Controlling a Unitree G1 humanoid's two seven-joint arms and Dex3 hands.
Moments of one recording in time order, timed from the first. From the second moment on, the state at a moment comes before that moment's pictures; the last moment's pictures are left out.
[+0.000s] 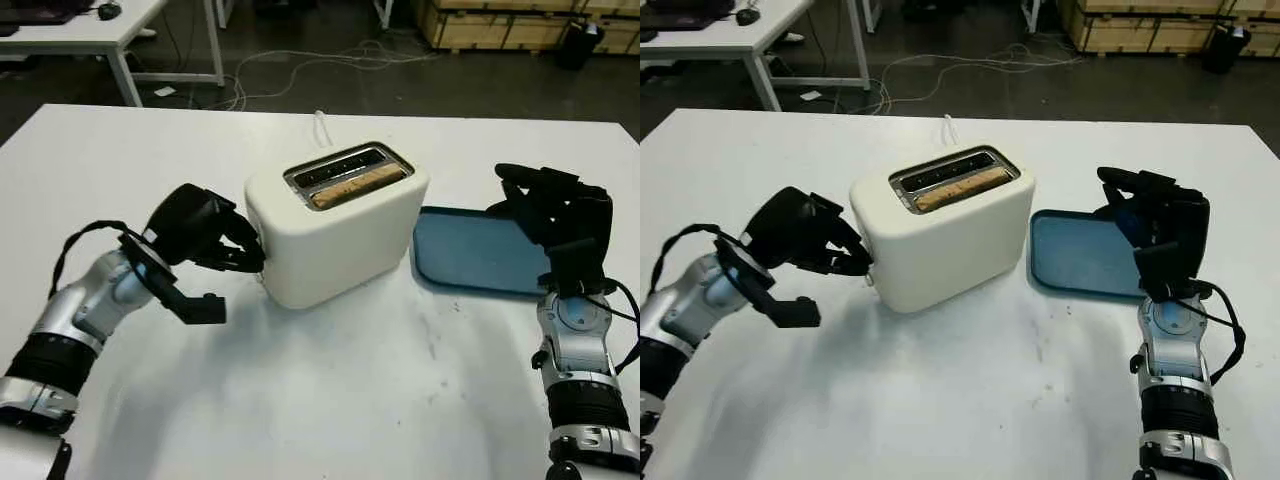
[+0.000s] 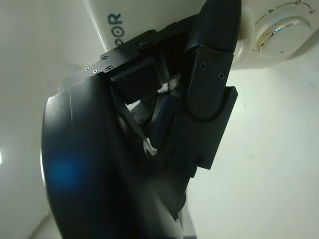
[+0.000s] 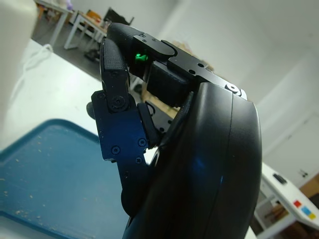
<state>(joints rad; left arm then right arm) -0.47 0.59 -0.30 0.48 0.66 -0.60 0.18 -0.32 -0.33 -0.26 0.45 -0.05 -0.49 -0.06</state>
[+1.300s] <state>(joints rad) -0.17 0.54 0.03 -0.14 -0.04 -0.09 -0.24 -0.19 -0.35 -0.19 0.17 0.02 -0.30 0.16</state>
